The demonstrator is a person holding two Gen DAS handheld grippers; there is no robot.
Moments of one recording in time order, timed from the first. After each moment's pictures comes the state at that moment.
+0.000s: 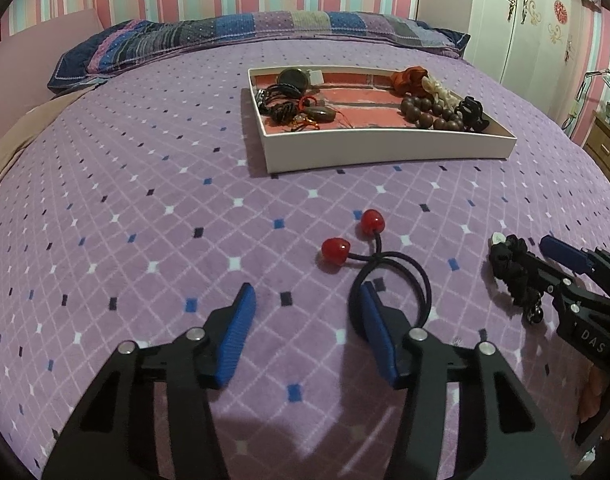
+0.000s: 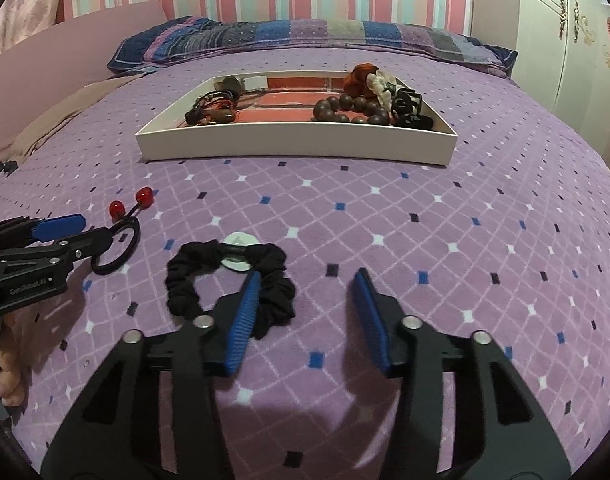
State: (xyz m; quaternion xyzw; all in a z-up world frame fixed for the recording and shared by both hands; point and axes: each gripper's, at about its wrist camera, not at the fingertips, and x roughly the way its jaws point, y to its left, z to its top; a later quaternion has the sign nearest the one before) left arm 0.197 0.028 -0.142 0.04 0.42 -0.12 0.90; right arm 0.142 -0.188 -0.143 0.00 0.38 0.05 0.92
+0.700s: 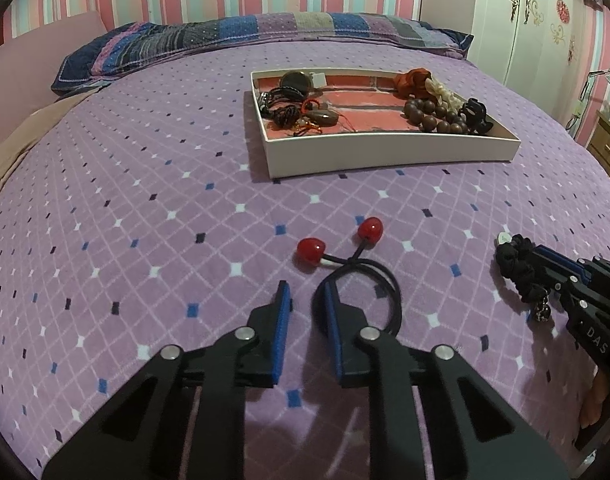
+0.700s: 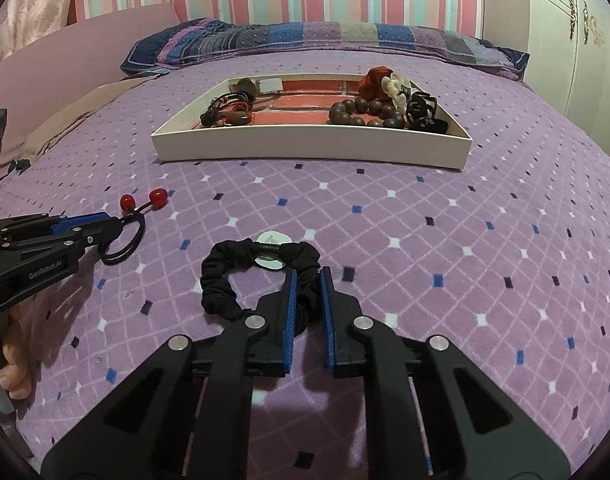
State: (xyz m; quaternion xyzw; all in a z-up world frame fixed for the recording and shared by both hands) left arm 0.200 0.025 -0.141 0.05 0.41 -0.12 0.90; right arm 0.142 -0.185 -0.142 0.01 0.38 0.07 0.92
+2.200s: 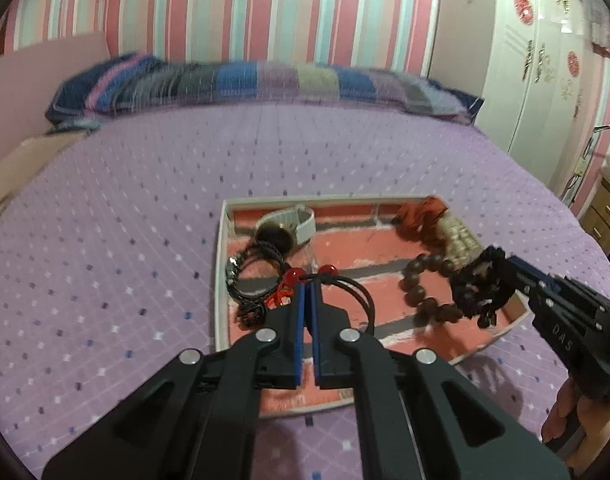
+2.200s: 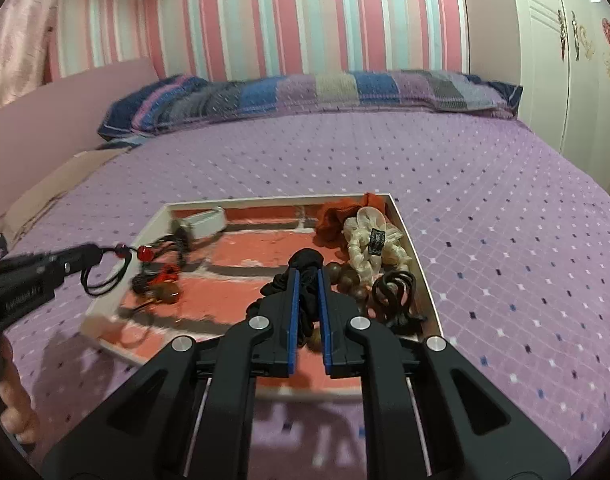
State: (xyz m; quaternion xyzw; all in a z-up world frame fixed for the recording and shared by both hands) left arm 0.347 -0.020 -0.065 -0.01 0.36 -0.11 0.93; right arm 0.314 -0.235 -0.074 0.04 0.31 0.05 0.95
